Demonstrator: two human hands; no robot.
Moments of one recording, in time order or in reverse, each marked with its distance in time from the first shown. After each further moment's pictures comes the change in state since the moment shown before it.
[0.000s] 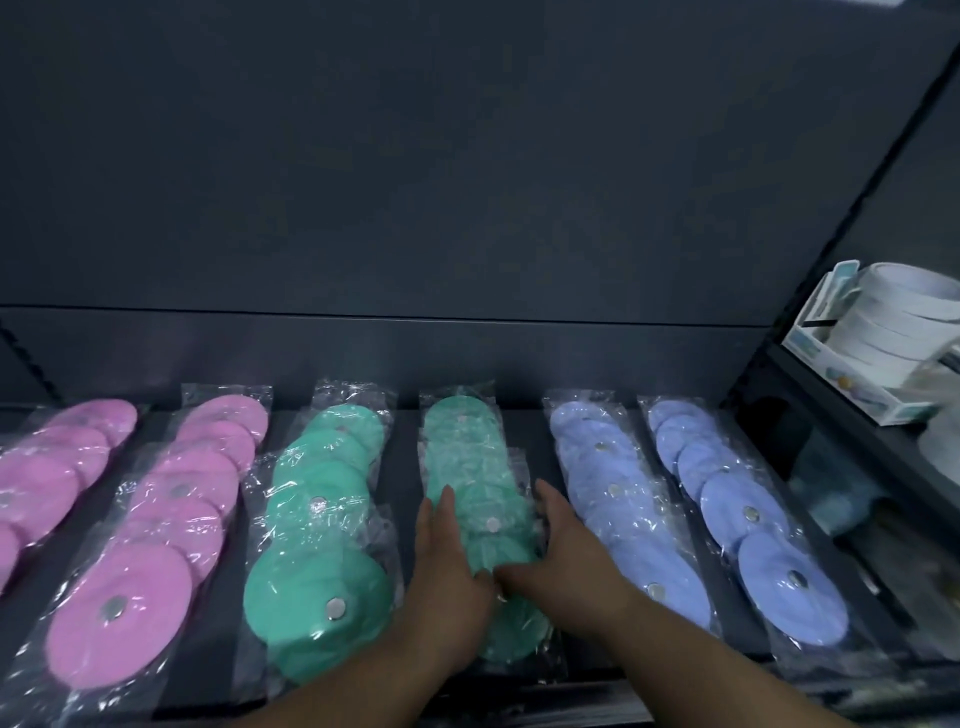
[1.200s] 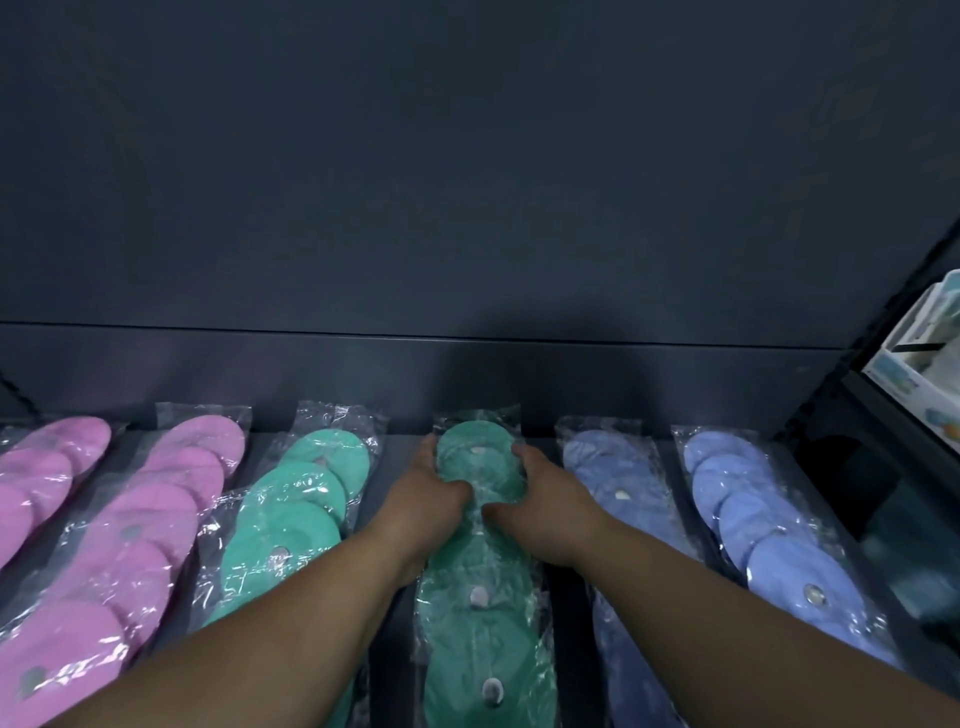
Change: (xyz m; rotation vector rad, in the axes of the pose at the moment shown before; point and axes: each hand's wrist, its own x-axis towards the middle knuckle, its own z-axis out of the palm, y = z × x) left_hand 0.118 0.038 -0.025 -0.328 0.051 -0.144; right_hand 0.124 0.000 -0.023 -0.174 -0.117 -0.026
